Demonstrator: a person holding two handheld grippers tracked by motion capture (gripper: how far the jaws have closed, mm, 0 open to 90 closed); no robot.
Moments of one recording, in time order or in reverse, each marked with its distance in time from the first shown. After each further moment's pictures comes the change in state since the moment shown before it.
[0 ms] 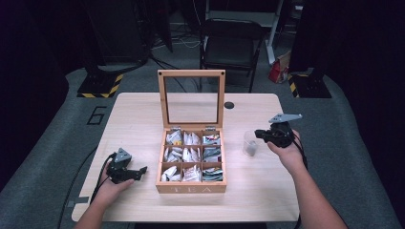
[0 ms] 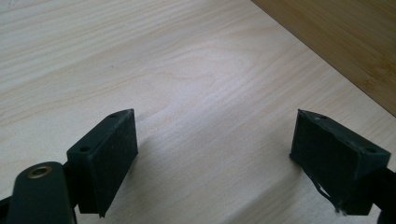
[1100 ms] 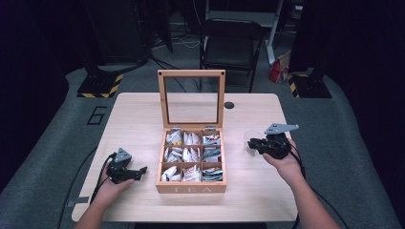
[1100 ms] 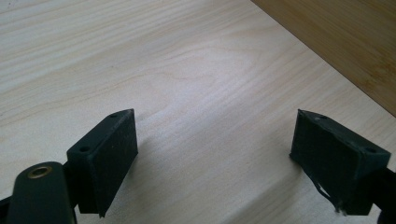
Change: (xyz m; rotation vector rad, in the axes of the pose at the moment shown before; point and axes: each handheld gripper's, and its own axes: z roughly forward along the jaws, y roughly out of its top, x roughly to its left) left arm 0.000 0.000 0.000 0.000 0.000 0.000; right arm 0.038 -0.015 -0.010 -0.027 0.080 -0.062
